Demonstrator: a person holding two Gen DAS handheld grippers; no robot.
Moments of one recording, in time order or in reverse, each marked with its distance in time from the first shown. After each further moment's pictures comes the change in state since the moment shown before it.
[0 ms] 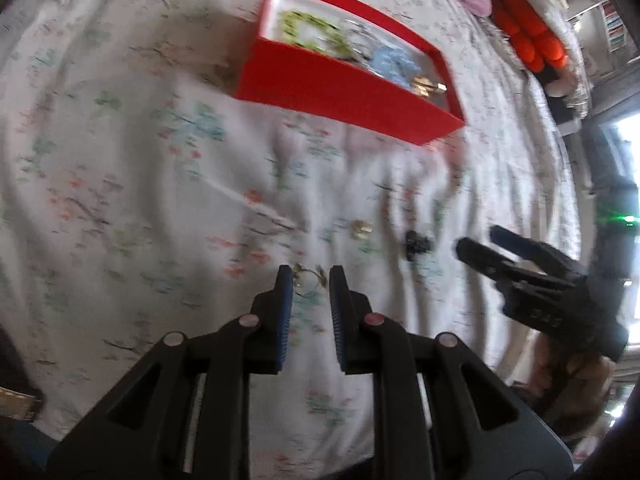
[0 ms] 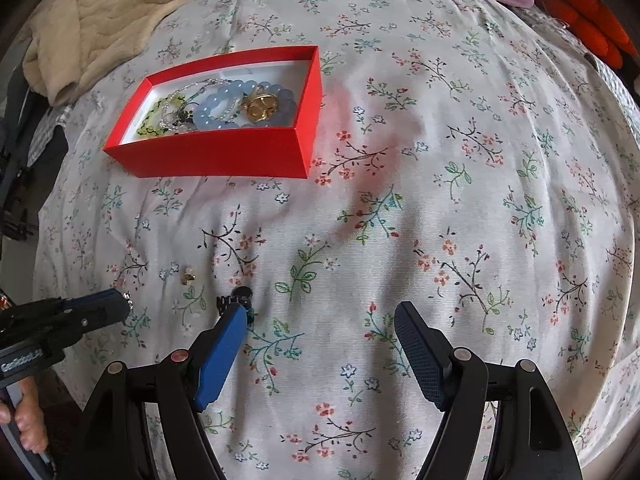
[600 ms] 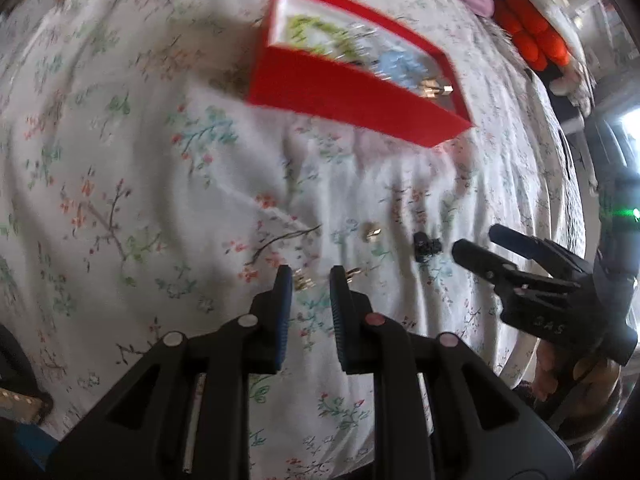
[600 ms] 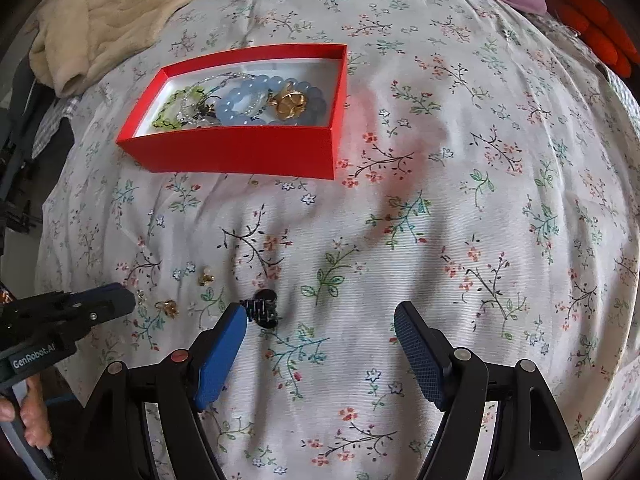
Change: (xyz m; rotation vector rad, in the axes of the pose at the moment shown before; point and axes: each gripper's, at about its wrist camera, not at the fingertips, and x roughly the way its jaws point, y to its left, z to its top) left arm -0.003 -0.007 -0.001 0.033 -0.015 -0.007; right arm 0.006 0.016 0.003 -0.024 0.008 0.011
